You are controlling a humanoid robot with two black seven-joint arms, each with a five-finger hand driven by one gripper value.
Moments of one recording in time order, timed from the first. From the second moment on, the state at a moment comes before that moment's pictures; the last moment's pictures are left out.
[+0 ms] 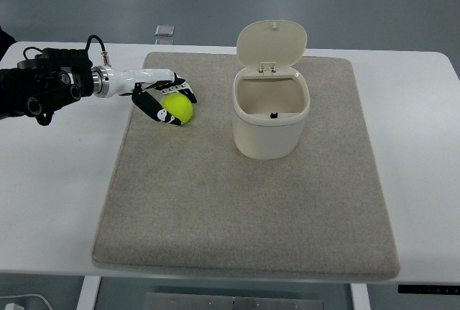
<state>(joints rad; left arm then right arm) -1.31 0.40 0.50 -0.69 0.60 -0.24 -0.53 0.04 0.00 -0.04 0.22 0.05 -0.18 0.15</state>
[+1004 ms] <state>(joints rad) -1.31 0.35 0.23 -0.42 0.04 -0.37 -0.53 0.04 0.00 -0.04 0.22 0.05 -0.18 0.15</state>
